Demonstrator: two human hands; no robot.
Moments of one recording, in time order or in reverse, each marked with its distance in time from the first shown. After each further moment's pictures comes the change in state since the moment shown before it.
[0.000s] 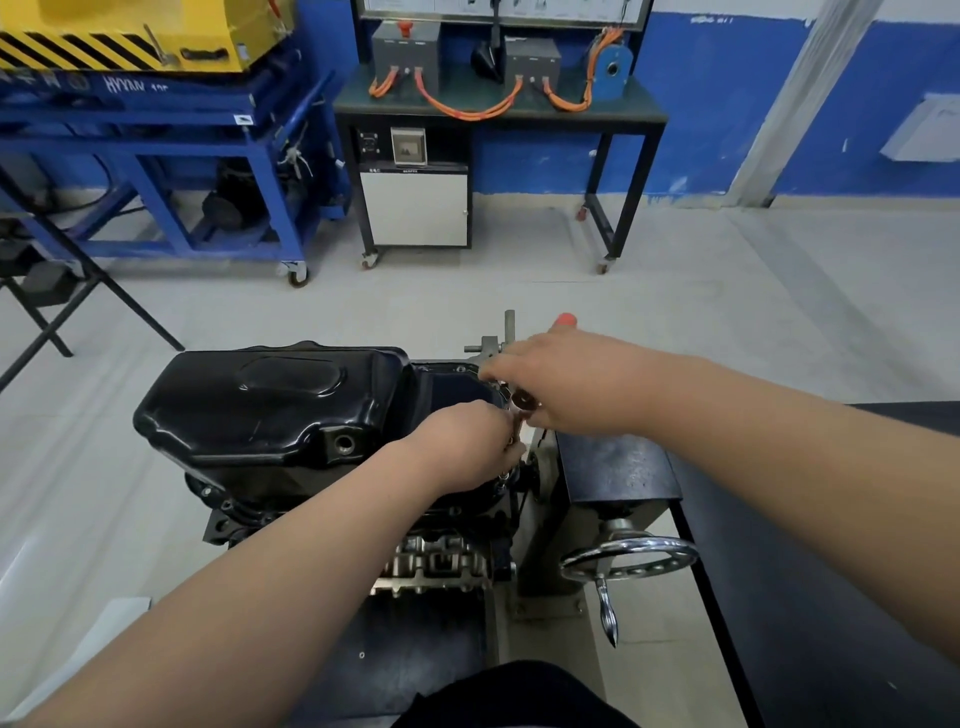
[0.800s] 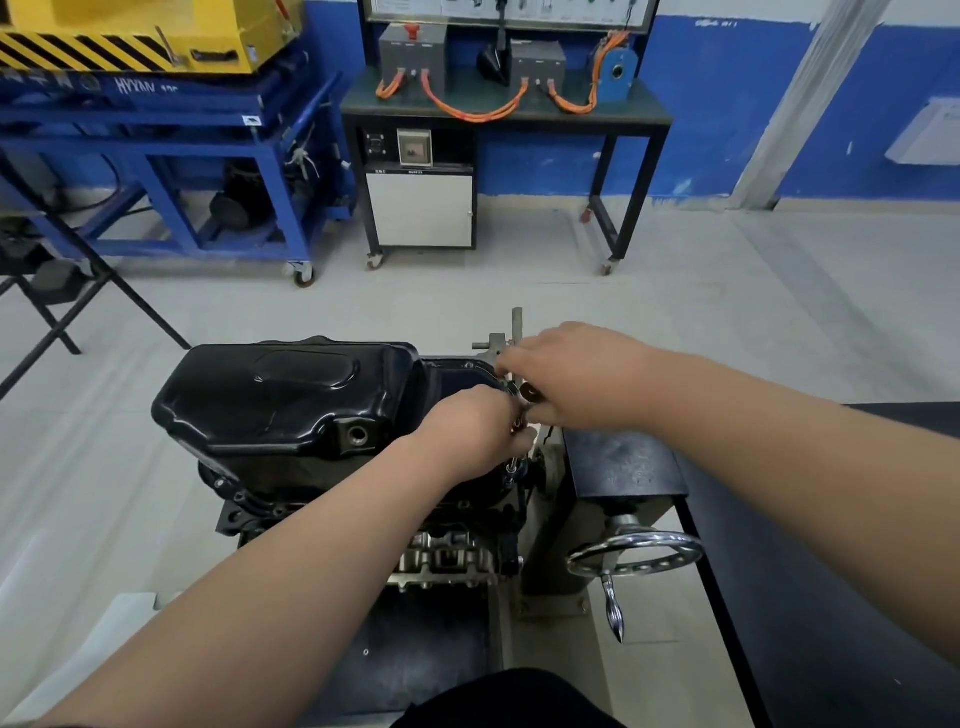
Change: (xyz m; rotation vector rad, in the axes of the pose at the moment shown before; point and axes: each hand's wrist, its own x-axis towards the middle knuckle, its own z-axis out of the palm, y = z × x) left_hand -0.006 0.003 -0.007 -0.125 0.067 -0.046; right_hand -0.001 -0.005 0.000 0.030 0.000 0.059
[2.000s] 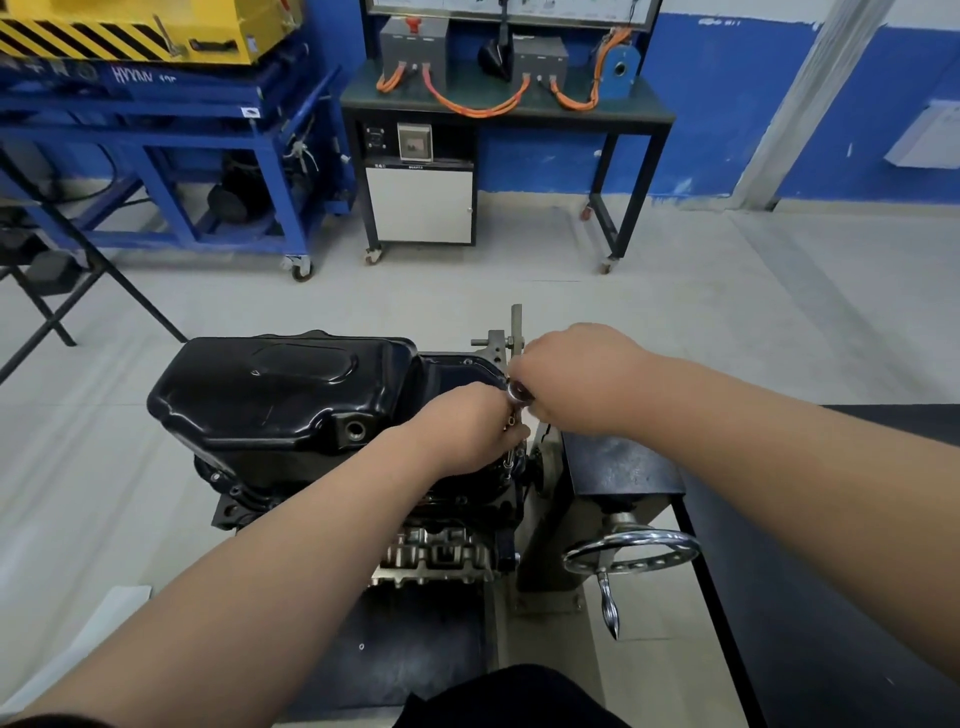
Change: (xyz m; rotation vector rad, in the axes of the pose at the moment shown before) left_hand -0.002 -0.010 0.003 -0.001 0.032 0.078; right_hand 0.003 -0.013 -0.003 -0.088 -0.111 0.124
